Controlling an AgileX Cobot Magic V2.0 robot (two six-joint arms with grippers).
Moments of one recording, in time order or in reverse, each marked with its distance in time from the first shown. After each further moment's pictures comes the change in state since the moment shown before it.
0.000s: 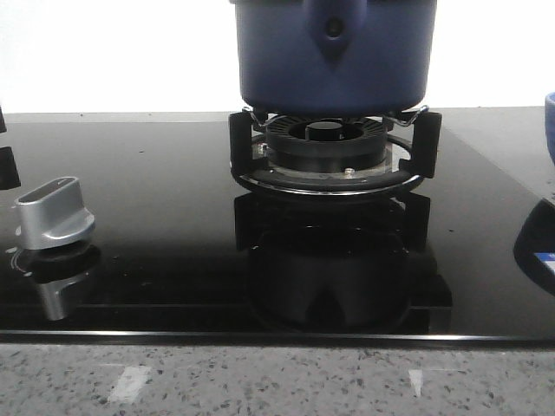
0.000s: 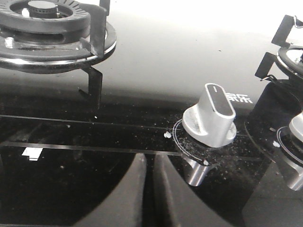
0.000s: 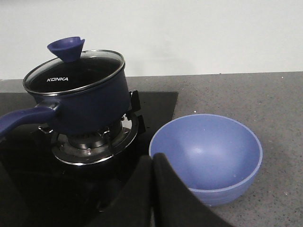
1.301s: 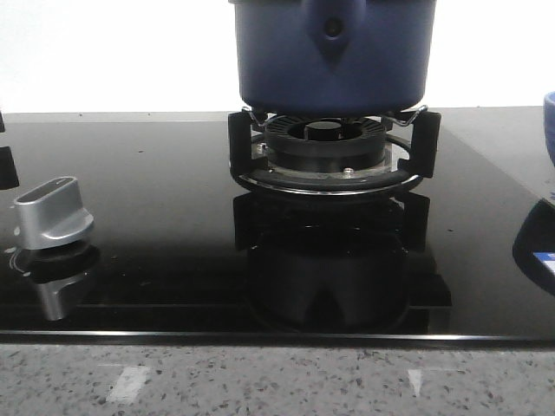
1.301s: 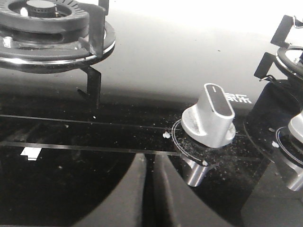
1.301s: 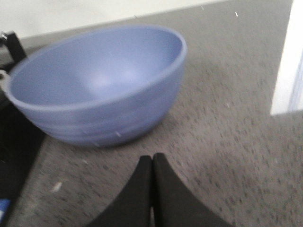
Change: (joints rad) left arm 0.000 0.000 0.000 -0.003 0.000 0.002; right arm -0.297 -0.134 0.616 0.011 -0.398 0.000
